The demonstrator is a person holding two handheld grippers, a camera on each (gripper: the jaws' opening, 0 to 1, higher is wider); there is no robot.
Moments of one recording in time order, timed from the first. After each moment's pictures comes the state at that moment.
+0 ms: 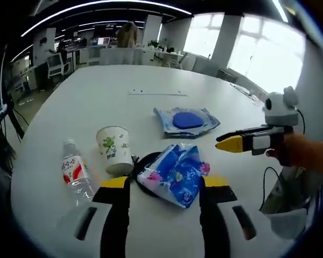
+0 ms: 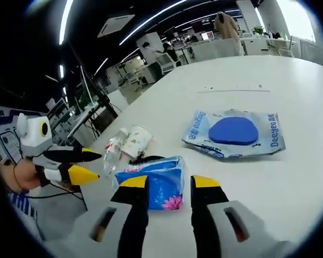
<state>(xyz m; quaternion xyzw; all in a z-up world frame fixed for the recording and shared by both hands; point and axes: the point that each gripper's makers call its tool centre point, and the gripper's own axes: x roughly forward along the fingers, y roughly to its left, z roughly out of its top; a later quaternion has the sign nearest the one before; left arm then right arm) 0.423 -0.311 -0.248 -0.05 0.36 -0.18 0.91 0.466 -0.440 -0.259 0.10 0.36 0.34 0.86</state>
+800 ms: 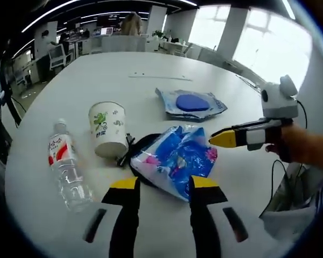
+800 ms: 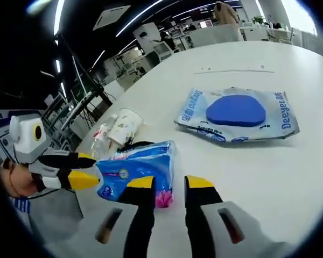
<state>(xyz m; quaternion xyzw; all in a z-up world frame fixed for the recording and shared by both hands) 0.417 -0.322 -0.288 -0.04 0.40 -0.16 0.90 0.471 -0.437 -0.306 0.09 0.40 0.34 0.84</state>
